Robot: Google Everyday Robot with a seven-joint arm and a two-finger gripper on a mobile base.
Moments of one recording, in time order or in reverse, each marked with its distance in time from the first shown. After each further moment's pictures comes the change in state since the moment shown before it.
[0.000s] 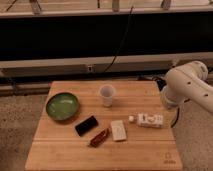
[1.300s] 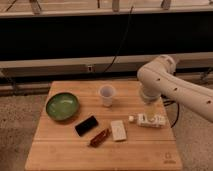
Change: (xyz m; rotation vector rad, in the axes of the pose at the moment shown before) arm -0.105 -0.031 -0.006 0.040 0.064 -0.212
